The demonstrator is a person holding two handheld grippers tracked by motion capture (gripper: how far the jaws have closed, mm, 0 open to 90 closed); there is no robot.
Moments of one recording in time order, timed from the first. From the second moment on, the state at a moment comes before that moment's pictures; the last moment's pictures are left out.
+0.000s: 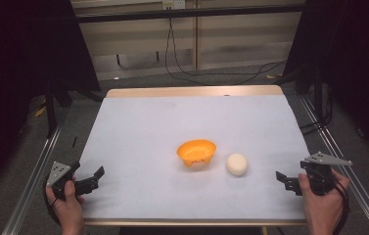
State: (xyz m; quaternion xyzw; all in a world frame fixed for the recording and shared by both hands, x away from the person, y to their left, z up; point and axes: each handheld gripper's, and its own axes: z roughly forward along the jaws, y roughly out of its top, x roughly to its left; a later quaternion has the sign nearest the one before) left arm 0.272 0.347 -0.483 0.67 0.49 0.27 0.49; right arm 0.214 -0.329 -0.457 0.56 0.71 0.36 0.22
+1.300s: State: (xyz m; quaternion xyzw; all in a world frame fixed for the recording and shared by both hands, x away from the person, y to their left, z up) left arm 0.275 0.344 -0.483 0.68 0.49 0.27 0.48; right arm 0.276 -0.247 -0.451 0.49 0.82 0.29 0.10
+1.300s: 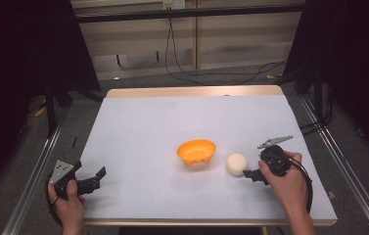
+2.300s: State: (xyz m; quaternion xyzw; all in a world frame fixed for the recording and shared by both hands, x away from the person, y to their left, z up) left arm 0.277 0.344 -0.483 0.68 0.49 0.26 0.47; right arm 0.301 -0.206 -0.459 0.49 0.83 0.27 0.07
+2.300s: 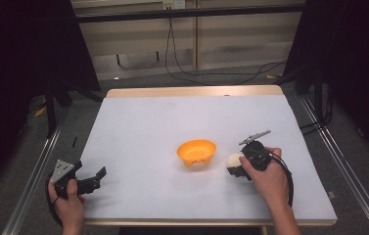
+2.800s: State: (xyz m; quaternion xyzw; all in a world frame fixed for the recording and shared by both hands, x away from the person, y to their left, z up) left arm 0.277 0.344 -0.483 0.69 0.49 0.26 0.47; right arm 0.306 -0.203 -0.462 0.49 0.83 0.26 0.07
